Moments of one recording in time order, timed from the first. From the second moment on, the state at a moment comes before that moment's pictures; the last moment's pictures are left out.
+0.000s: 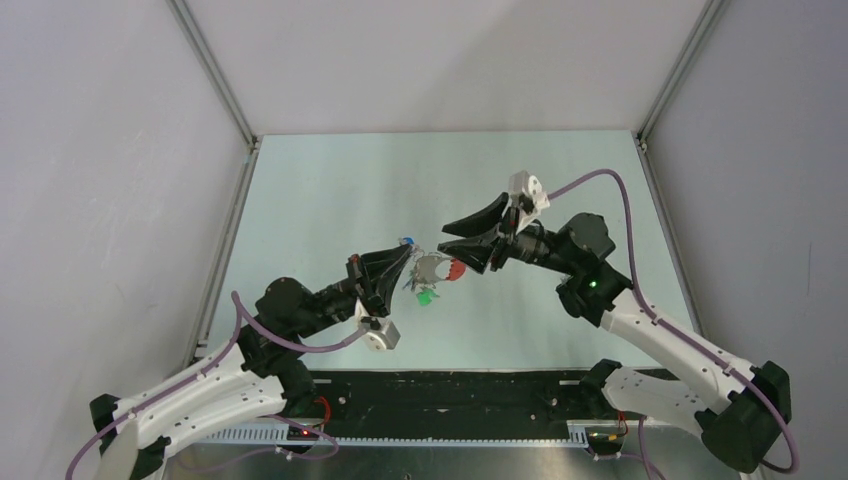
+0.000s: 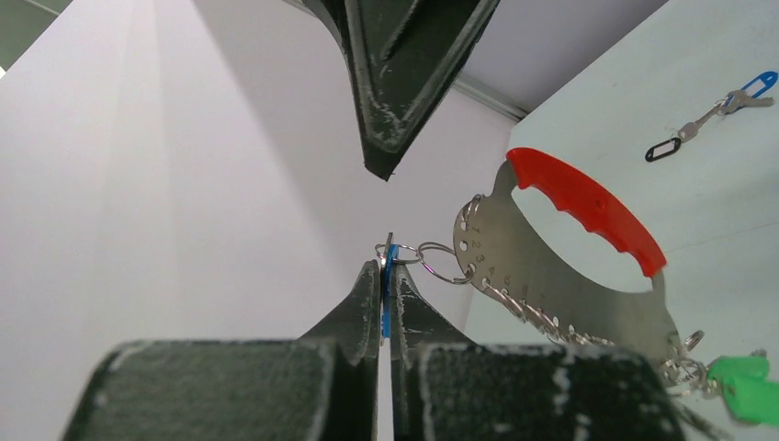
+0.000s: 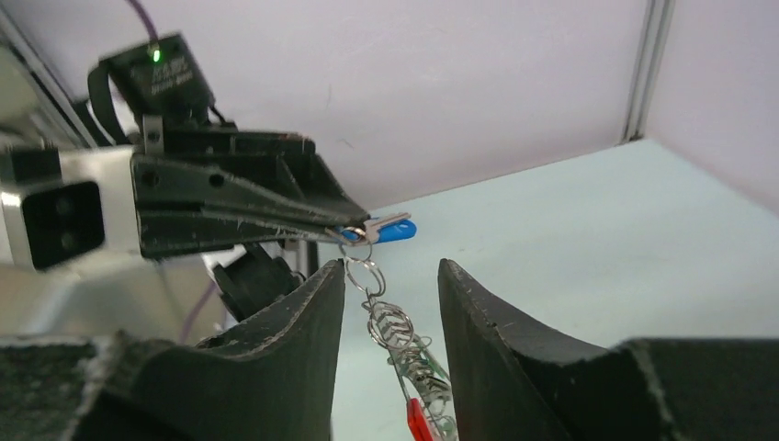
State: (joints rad) left arm -0.98 0.58 0.58 0.19 0.19 1.10; right arm 0.72 1.01 0.83 0.46 -0.59 0.40
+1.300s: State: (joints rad) left arm -0.98 0.56 0.58 0.18 0.22 1.10; right arm 0.84 1.10 0.82 0.43 -0.75 -0.06
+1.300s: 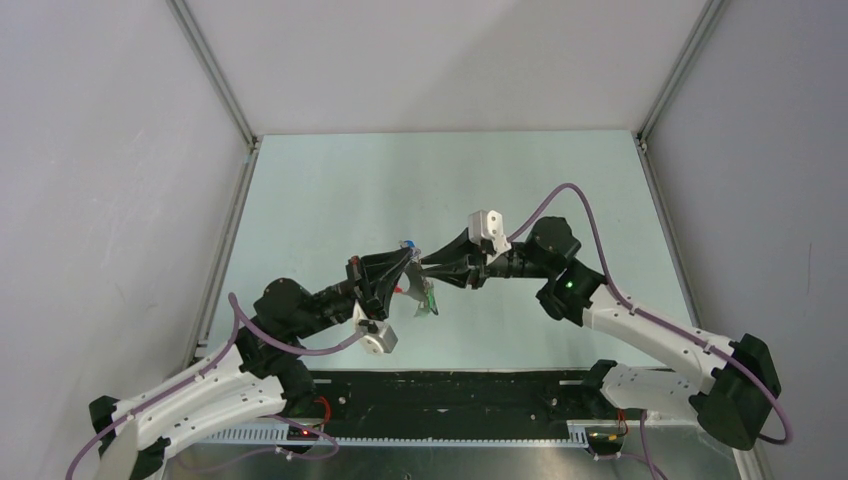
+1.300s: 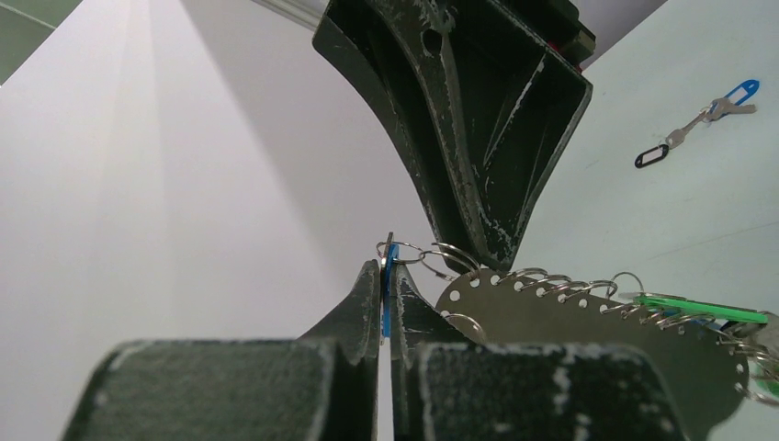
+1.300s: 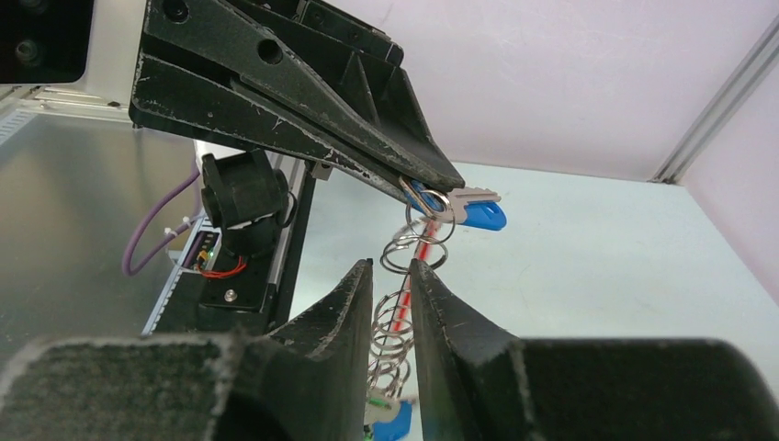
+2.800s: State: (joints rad) left arm -0.98 0.55 0.58 0.18 0.21 1.11; right arm 0.88 1.12 0.82 0.50 -0.59 0.42
